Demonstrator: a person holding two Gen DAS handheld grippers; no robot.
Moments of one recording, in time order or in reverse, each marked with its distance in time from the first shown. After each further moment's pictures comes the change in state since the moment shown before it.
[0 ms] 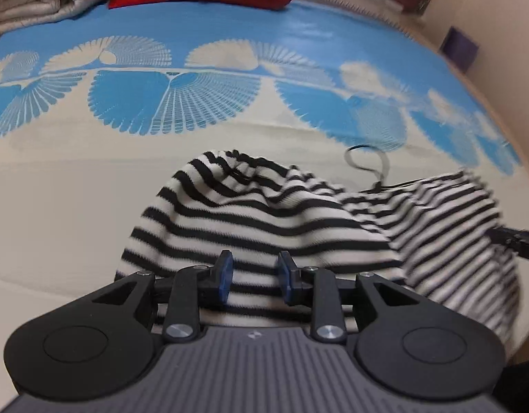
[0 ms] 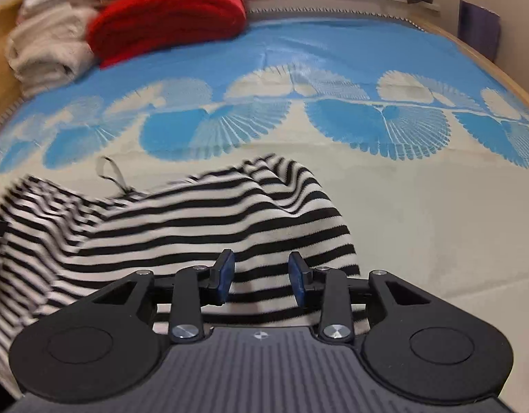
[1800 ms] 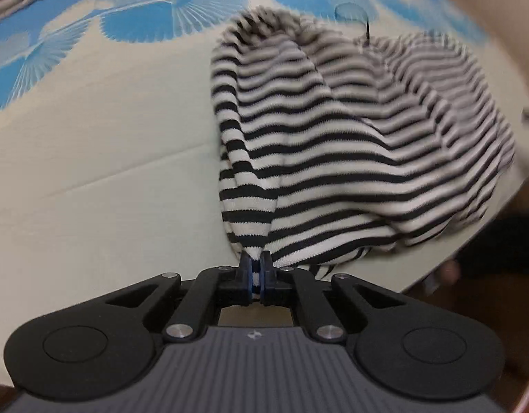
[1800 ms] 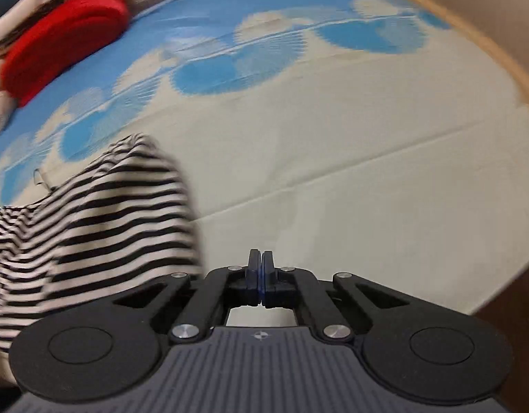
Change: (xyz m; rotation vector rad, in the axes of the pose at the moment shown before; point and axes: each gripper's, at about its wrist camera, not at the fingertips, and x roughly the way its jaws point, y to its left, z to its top) left arm -0.070 0.077 -0.092 0.275 0.248 -0.021; right arm -0.079 -0.098 -0.058 0.346 0.120 0.041
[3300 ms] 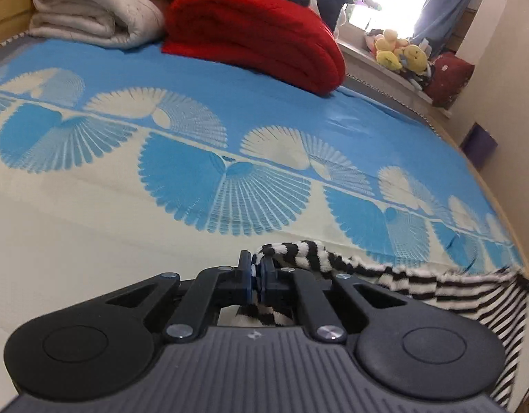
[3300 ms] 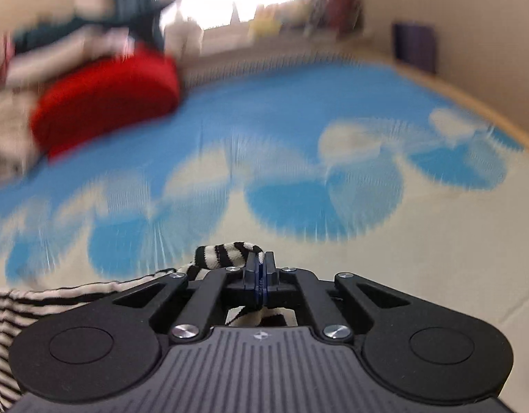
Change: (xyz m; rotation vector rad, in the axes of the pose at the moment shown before) left arm 0.020 0.041 0.142 -0.465 -0.480 0.025; right arm 0.064 0.090 0.091 -0.118 -0.463 -0.040
